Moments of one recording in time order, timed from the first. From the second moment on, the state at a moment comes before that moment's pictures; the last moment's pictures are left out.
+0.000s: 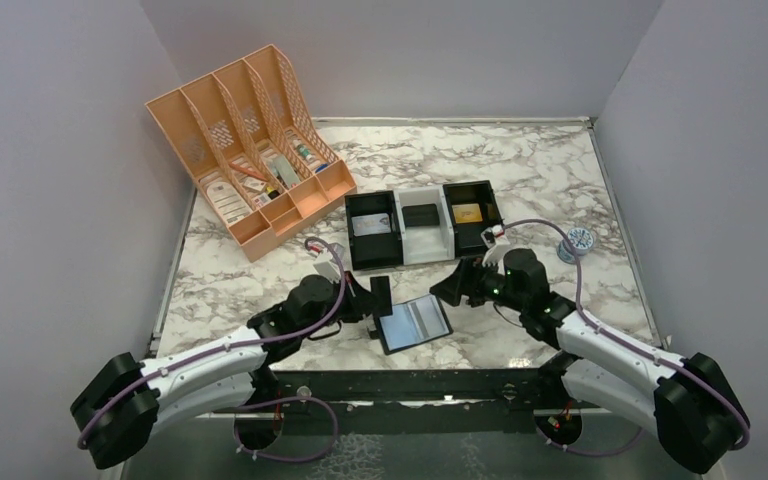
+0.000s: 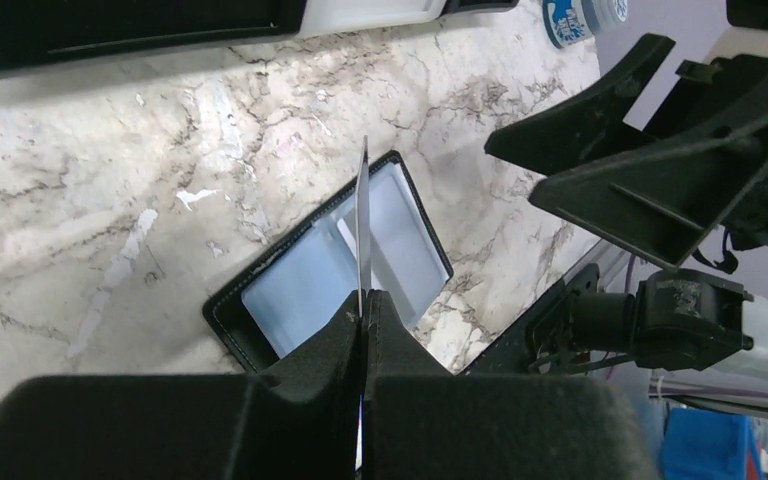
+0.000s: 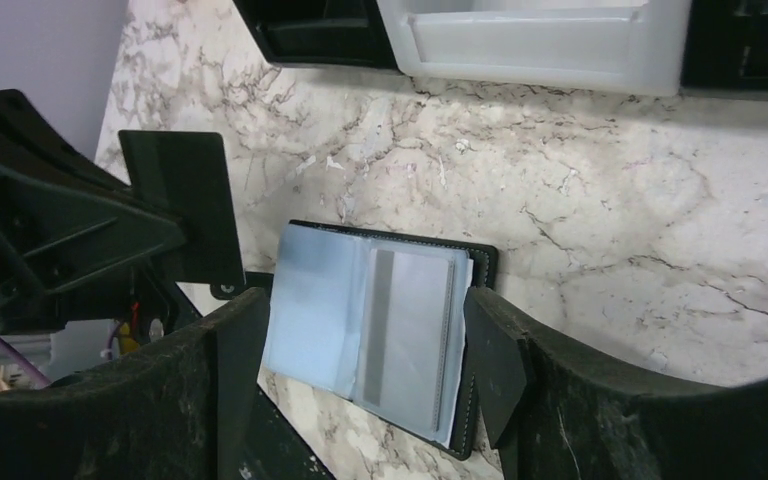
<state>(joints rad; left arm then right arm) -0.93 0.84 0.26 0.19 -0.08 -0.93 0.59 0.96 0.31 0.18 -0.29 0.63</state>
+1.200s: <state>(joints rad) -0.84 0.92 0.25 0.62 0.41 -0.93 0.55 1.21 0.27 1.02 -0.88 0.99</state>
